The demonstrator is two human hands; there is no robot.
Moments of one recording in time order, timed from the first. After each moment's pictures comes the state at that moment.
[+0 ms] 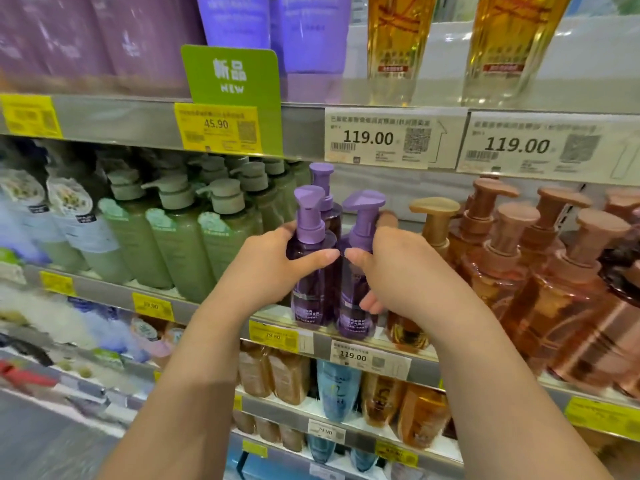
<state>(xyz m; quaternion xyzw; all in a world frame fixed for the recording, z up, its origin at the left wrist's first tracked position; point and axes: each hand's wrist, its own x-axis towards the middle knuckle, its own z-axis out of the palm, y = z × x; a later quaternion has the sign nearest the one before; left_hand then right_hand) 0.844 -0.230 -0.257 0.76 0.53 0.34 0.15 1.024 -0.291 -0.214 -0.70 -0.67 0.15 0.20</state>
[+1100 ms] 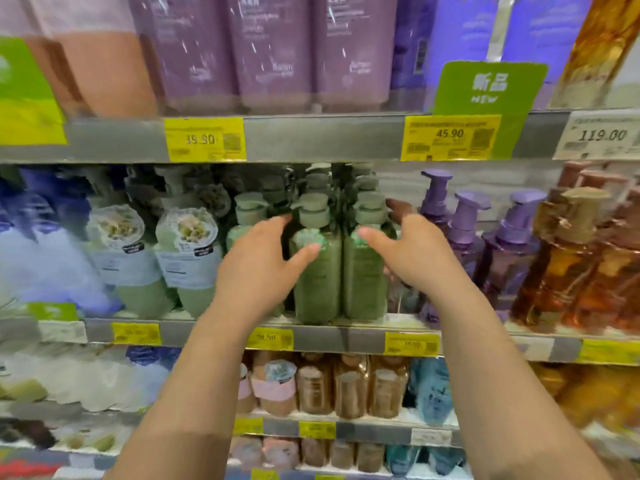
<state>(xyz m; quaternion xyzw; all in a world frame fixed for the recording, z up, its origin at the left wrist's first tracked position) 0.638 -0.173 -0.245 0.80 0.51 0.32 0.01 0.850 -0.224 -0.236 -0.71 -0.57 0.09 0.41</state>
